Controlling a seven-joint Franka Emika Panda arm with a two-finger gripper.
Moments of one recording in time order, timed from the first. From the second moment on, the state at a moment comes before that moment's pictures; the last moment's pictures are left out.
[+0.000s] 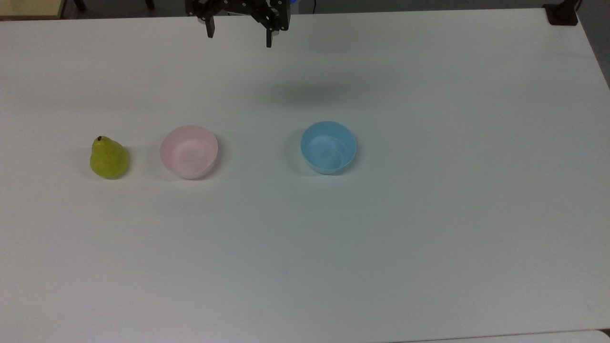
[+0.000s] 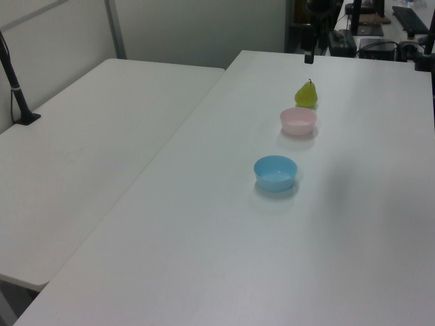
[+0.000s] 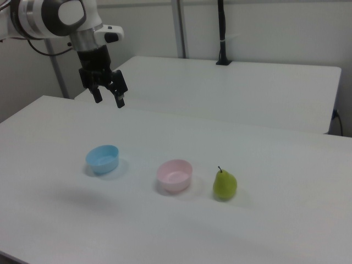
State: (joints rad) arm 0.02 0.06 0.03 -1.58 -0.08 1.65 0.17
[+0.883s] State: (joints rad) arm -0.01 0.06 0.01 -1.58 -0.08 1.66 0.04
